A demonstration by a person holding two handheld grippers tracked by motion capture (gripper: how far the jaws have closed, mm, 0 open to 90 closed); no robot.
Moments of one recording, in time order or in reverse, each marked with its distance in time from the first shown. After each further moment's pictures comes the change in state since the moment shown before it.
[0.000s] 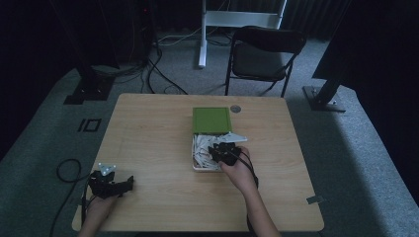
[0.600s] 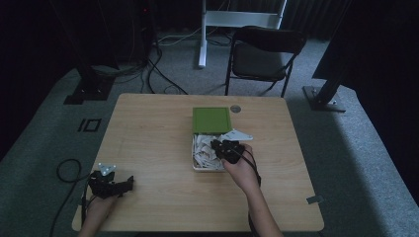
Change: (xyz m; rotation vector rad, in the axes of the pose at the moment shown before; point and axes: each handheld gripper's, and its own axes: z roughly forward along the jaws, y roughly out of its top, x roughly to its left) left arm 0.000 0.000 0.000 -0.001 0.001 0.000; right arm 0.000 0.012 -0.019 -0.078 0.009 -0.002
